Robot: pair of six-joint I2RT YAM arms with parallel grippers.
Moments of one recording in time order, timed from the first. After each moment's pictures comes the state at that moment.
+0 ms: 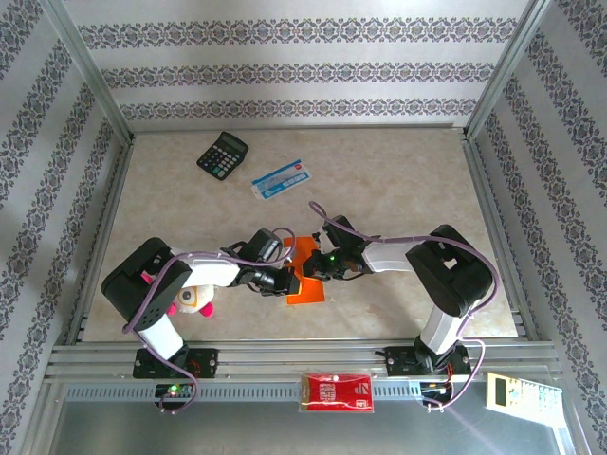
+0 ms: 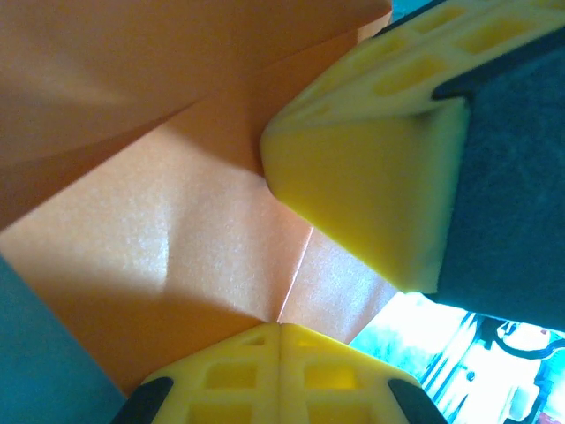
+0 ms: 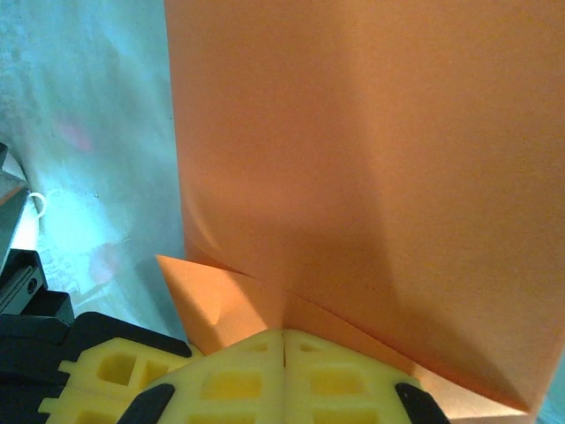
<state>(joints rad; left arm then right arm) -0.68 1.67 0.67 -0.02 0.60 -0.71 0.64 1.75 0.74 -0.02 -0.56 0.76</state>
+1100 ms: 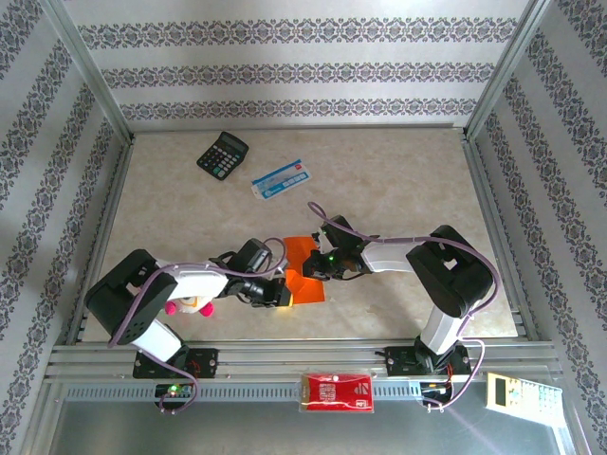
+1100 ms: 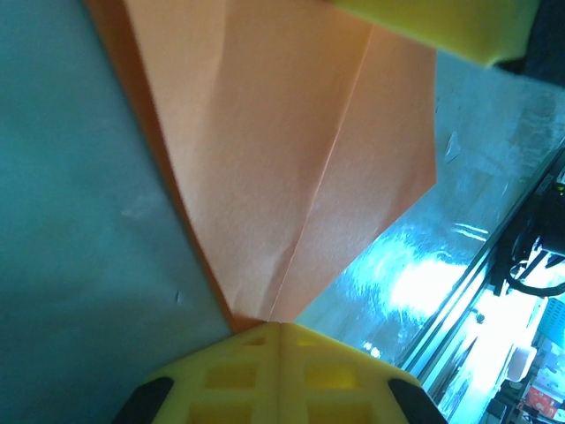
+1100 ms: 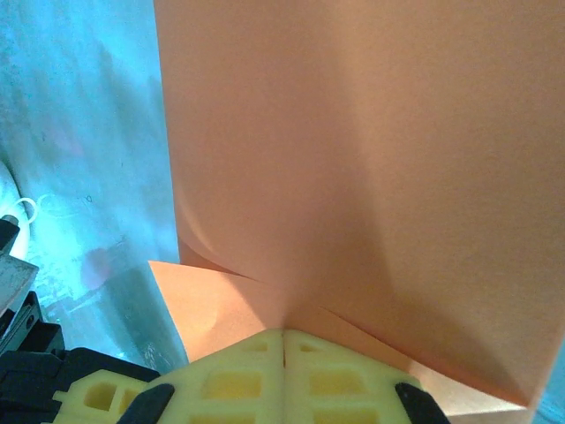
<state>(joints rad) -0.68 1.55 0.54 -0.05 0.64 -0.69 0.65 1.75 0.75 -0.04 -0.53 0.76</state>
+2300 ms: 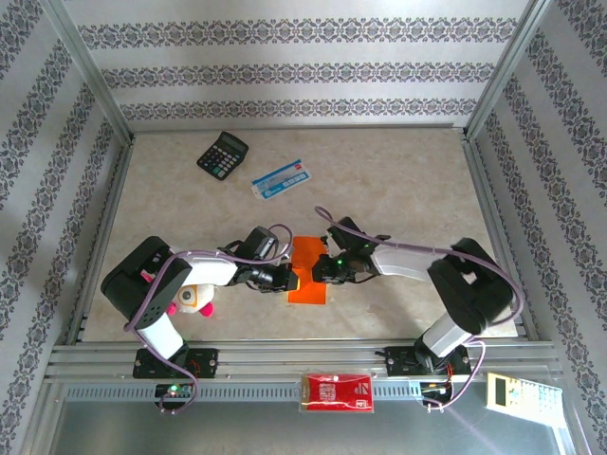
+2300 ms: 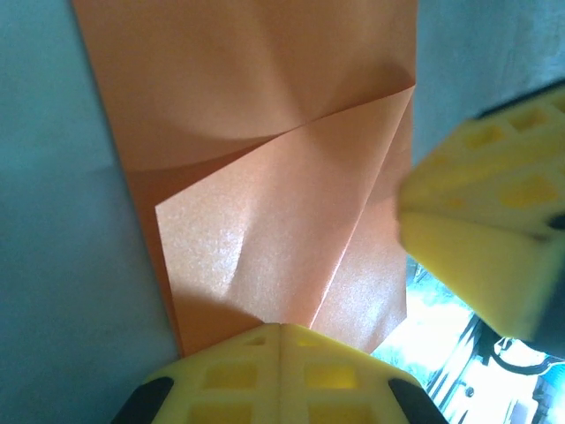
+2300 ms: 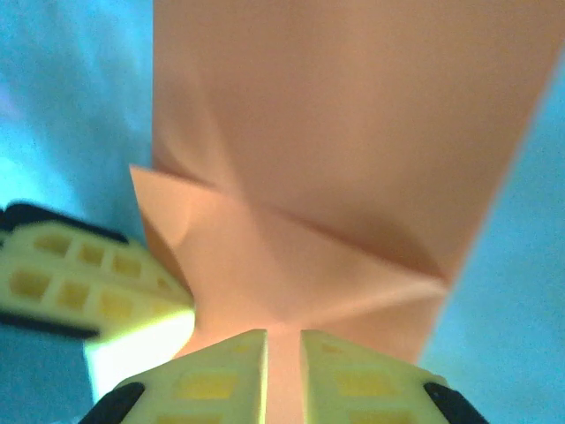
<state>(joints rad) -0.65 1.68 0.65 0.03 0.60 -0.70 0.66 1.57 0.72 -0.27 -0.44 0.68</state>
